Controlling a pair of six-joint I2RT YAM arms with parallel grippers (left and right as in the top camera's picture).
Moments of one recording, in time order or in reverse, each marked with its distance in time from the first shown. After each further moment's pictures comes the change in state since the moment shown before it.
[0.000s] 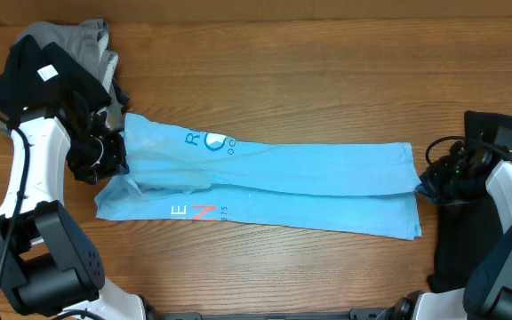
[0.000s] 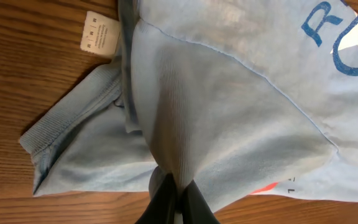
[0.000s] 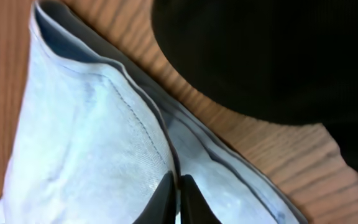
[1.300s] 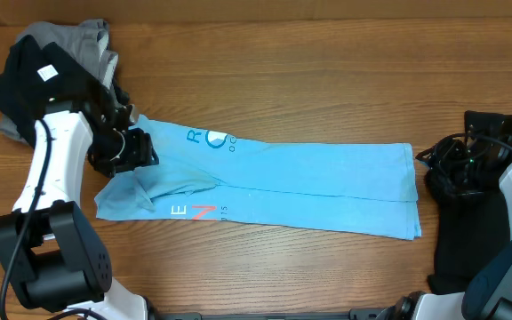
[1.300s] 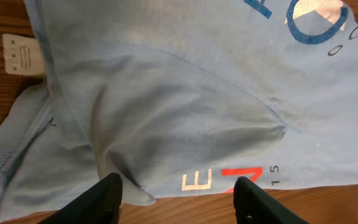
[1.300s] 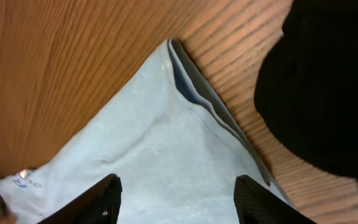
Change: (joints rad) left arm -0.128 0.000 0.011 0.009 0.007 0.018; right arm -0.039 -0.036 0.079 0.028 -0.146 -0.199
